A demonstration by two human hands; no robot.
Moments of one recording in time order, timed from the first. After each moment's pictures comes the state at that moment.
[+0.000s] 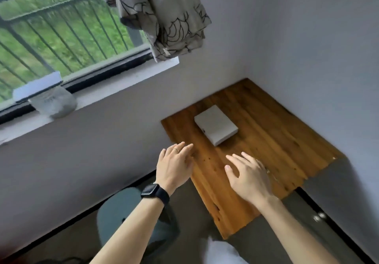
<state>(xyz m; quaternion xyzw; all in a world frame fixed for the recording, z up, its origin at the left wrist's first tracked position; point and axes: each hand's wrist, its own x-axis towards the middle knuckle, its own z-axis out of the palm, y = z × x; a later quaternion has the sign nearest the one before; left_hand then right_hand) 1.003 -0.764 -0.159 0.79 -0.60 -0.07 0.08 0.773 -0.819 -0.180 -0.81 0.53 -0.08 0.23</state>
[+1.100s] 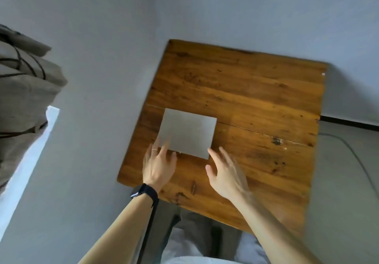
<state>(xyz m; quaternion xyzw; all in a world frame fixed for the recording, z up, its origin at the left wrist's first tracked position) 1.115 -1.066 -0.341 0.65 -0.71 -0.26 -0.06 0.918 -0.965 -0.343 -0.53 0.77 -0.08 0.36</state>
